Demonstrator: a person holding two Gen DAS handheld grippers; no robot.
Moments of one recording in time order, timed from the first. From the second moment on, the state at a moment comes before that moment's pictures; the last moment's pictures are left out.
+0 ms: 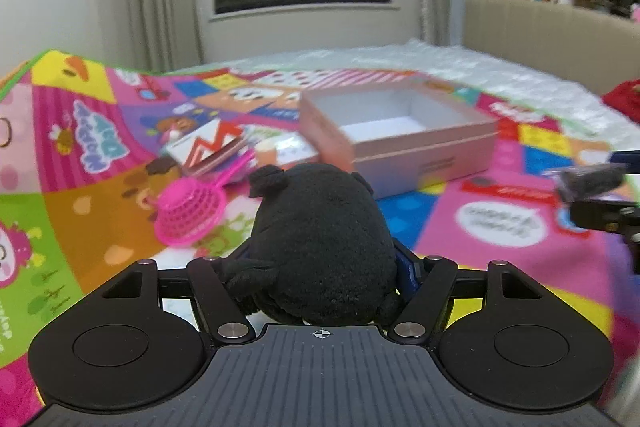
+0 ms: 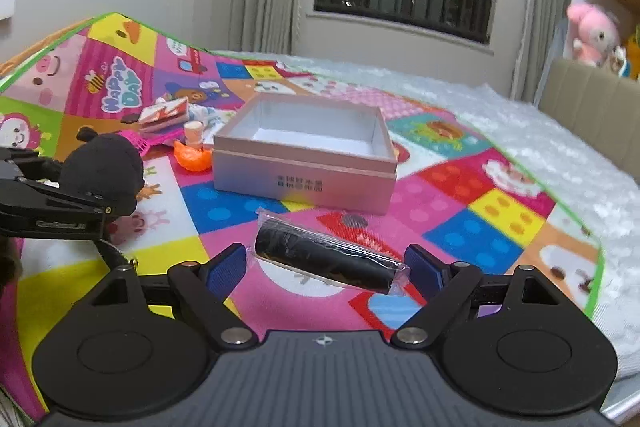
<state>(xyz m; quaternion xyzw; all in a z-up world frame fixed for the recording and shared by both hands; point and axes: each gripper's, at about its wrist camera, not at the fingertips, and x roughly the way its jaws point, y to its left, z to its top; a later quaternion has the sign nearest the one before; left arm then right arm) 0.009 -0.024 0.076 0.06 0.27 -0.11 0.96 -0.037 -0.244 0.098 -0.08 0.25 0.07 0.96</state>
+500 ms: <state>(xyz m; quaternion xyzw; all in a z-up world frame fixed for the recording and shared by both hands) 0.119 -0.036 0.175 -0.08 0.22 -0.23 0.94 0.017 -0.254 0.162 -0.11 0.11 0.06 0.99</state>
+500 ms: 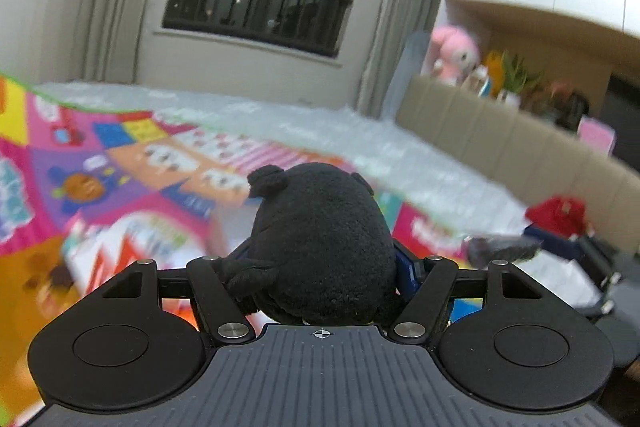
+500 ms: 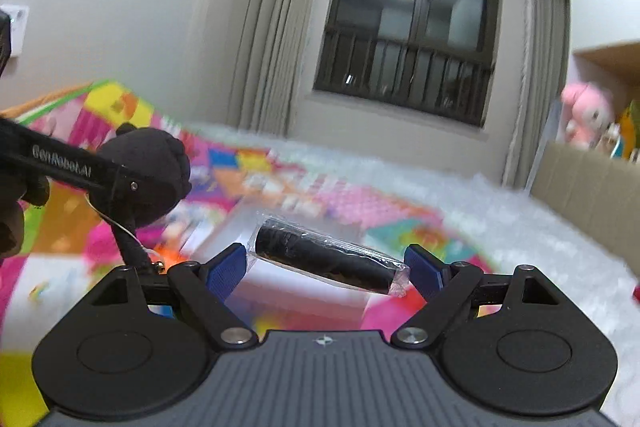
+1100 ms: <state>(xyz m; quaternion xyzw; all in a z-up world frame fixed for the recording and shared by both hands) 0.133 -0.032 0.142 -0.03 0.24 -0.14 0.96 0.085 -0.228 0.106 -0.13 0.16 0.13 0.97</state>
